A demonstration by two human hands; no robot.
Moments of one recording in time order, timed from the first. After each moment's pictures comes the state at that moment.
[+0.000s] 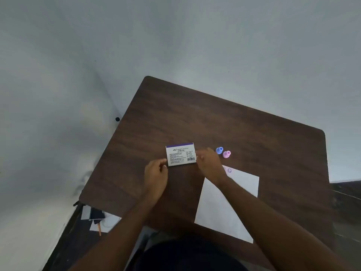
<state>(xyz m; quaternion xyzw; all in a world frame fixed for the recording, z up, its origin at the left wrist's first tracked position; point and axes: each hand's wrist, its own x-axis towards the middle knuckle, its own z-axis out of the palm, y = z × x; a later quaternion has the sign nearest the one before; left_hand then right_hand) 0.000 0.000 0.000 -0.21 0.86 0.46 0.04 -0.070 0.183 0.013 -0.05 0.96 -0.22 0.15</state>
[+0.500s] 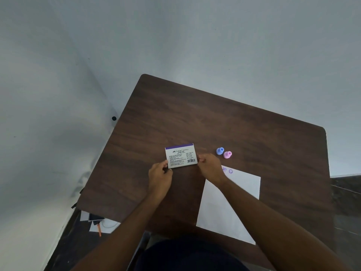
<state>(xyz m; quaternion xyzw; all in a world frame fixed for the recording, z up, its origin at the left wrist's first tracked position) -0.013 0.007 -0.007 -0.23 0.83 0.49 0.12 -0.072 0.180 0.013 0.05 0.94 -0.27 0.22</state>
